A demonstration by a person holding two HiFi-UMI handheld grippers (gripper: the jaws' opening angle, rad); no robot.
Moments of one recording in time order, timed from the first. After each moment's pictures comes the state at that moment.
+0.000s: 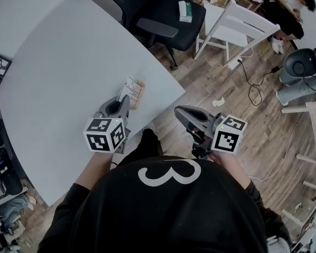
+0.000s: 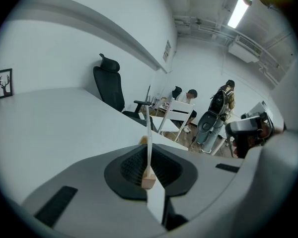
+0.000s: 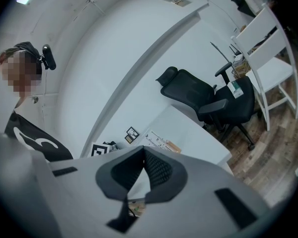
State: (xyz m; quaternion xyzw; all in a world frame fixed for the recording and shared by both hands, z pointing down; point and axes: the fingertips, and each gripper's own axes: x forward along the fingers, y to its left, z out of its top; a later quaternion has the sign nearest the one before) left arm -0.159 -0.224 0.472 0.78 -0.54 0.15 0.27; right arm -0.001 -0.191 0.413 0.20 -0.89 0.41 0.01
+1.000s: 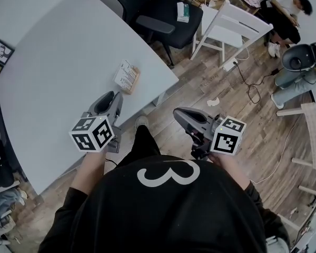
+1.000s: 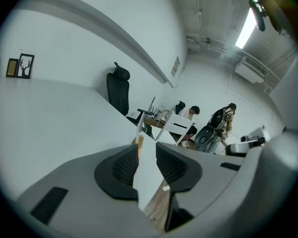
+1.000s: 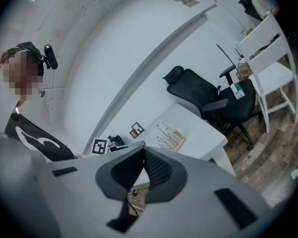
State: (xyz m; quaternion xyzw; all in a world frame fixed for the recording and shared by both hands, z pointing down) left arm -0.159 -0.158 0.442 0.76 -0.57 0.06 0.29; right arm 0.027 -0.120 0.403 0.18 -0.91 0.38 0.01
